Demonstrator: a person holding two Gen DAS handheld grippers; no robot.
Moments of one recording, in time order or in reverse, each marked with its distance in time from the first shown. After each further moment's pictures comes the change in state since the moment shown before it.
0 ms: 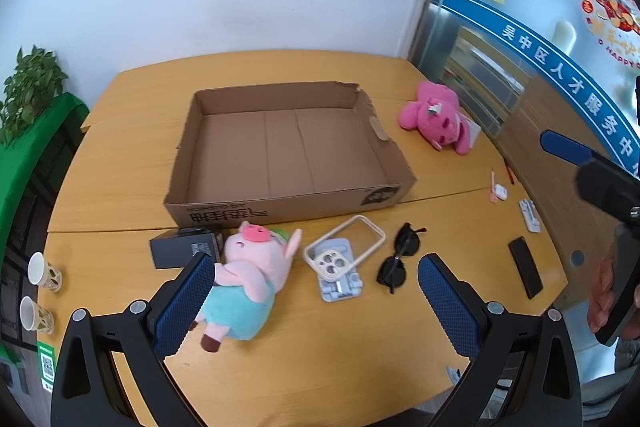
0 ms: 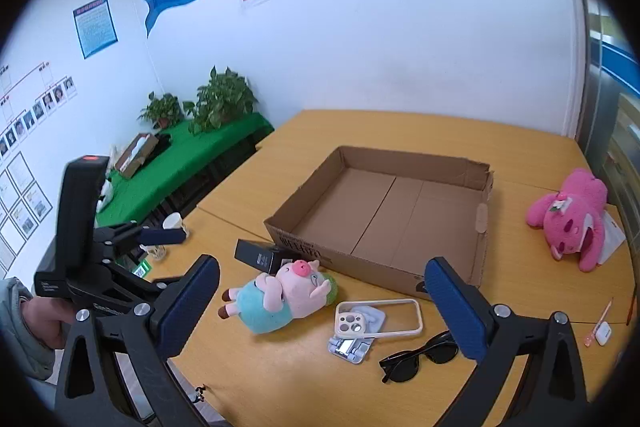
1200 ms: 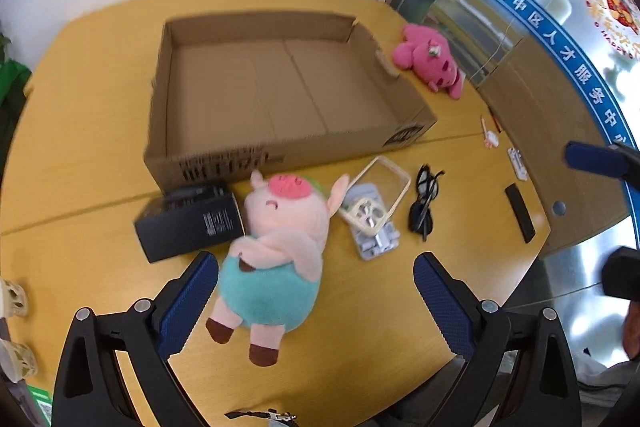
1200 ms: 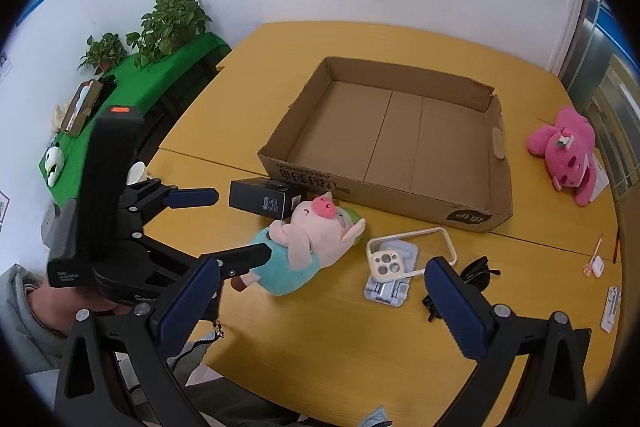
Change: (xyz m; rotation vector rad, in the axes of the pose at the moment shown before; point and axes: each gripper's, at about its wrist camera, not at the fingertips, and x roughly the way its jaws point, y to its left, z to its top) left arm 0.102 0.110 -0.011 0.036 0.245 -0.213; right arm 0.133 0.099 0.001 0.063 0.400 -0.242
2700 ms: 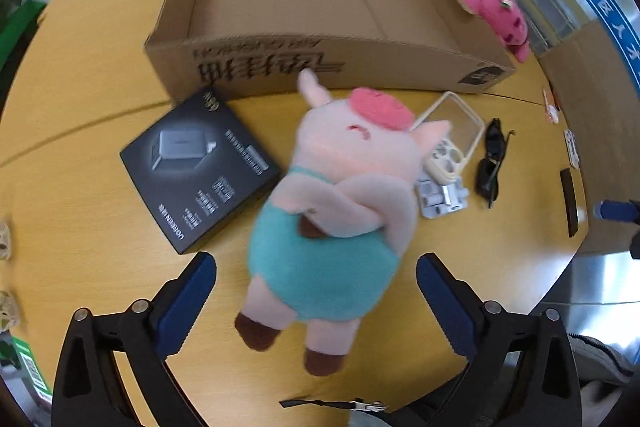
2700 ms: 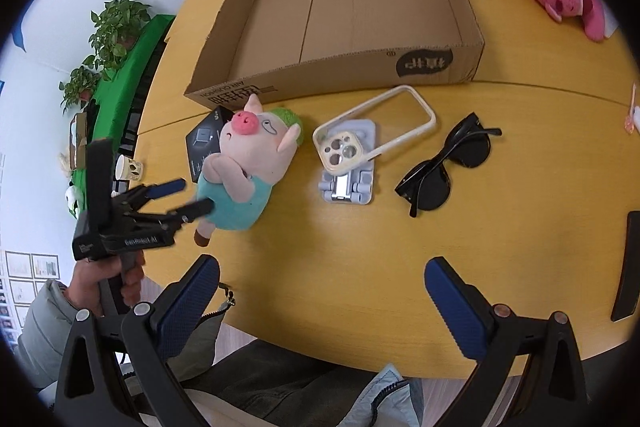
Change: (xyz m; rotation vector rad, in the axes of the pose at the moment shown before) left arm 0.070 0.023 -0.027 -0.135 0.212 0.106; right arm 0.059 -0.138 -0.074 0.343 0.287 0.184
